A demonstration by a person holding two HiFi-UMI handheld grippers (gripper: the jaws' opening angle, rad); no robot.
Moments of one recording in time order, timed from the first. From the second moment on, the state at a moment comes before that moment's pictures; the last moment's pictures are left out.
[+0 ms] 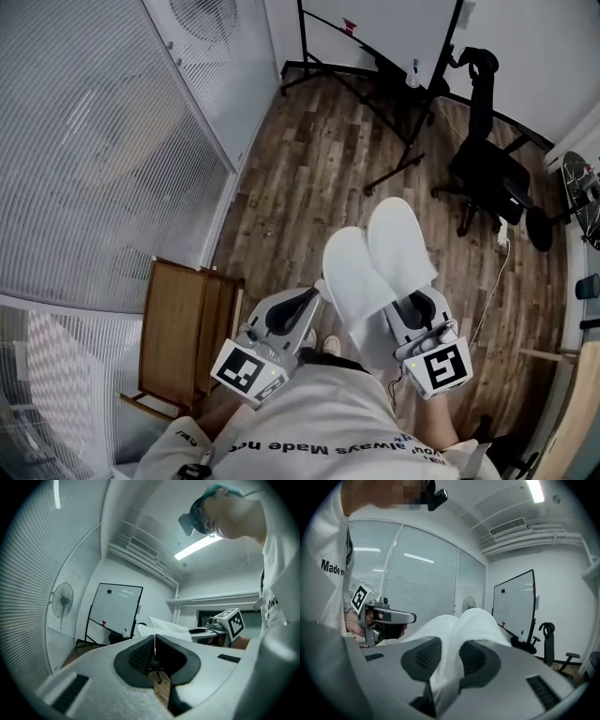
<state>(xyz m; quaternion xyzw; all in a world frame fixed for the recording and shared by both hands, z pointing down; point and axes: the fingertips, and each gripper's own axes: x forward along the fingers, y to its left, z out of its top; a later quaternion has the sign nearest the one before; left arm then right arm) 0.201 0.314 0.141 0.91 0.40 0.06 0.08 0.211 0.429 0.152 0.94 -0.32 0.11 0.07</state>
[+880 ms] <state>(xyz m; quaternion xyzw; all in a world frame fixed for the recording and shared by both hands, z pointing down) 0.220 0.296 0.168 0.90 0.43 0.07 0.08 0.223 0.406 0.165 0.94 -0.31 0.10 0.09</state>
